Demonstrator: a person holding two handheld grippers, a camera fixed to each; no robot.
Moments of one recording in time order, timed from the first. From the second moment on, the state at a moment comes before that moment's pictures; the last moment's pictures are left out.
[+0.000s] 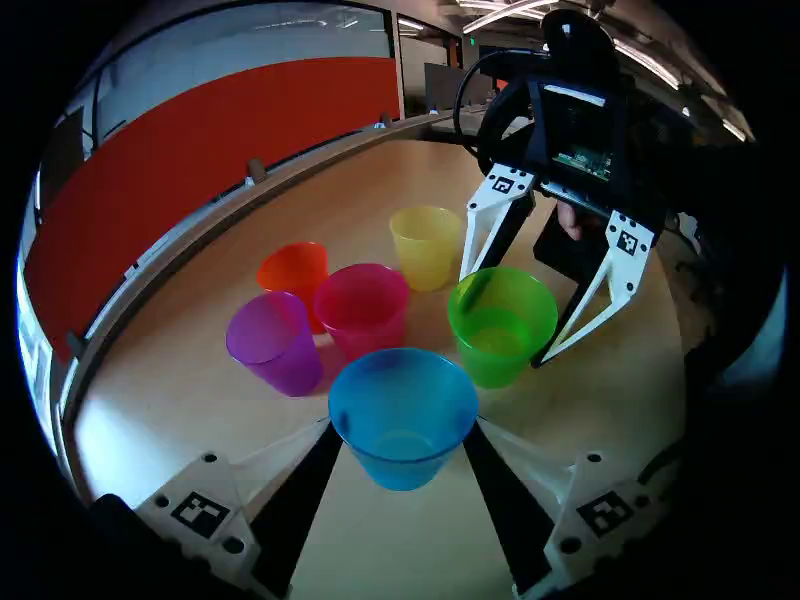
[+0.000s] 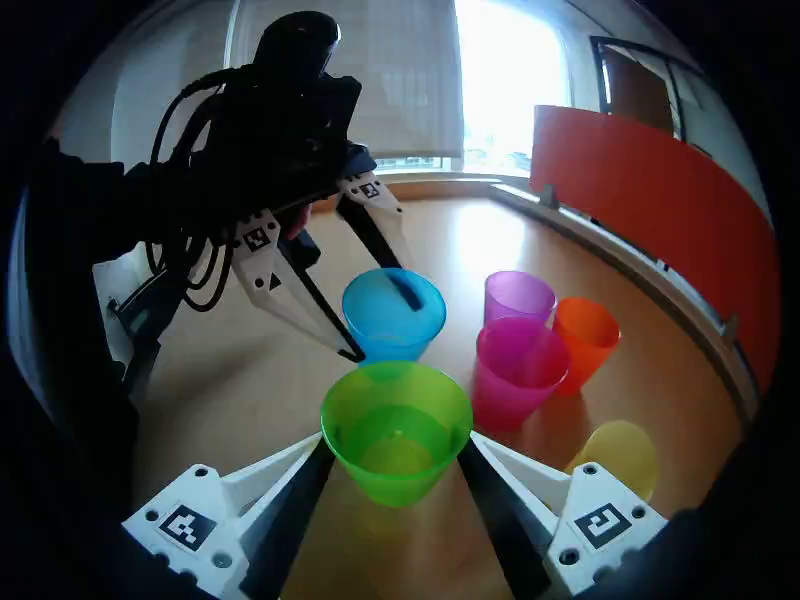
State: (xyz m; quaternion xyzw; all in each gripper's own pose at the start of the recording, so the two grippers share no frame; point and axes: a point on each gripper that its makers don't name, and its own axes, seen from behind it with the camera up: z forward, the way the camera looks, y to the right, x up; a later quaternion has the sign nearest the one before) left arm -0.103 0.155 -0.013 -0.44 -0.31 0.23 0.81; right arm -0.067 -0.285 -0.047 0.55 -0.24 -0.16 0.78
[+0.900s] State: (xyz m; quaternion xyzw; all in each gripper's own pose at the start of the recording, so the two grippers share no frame) left arm -0.116 0.160 -0.016 -0.45 -0.32 0.24 0.80; right arm -0.076 -0.285 -0.049 0.56 -0.24 -0.17 0.78
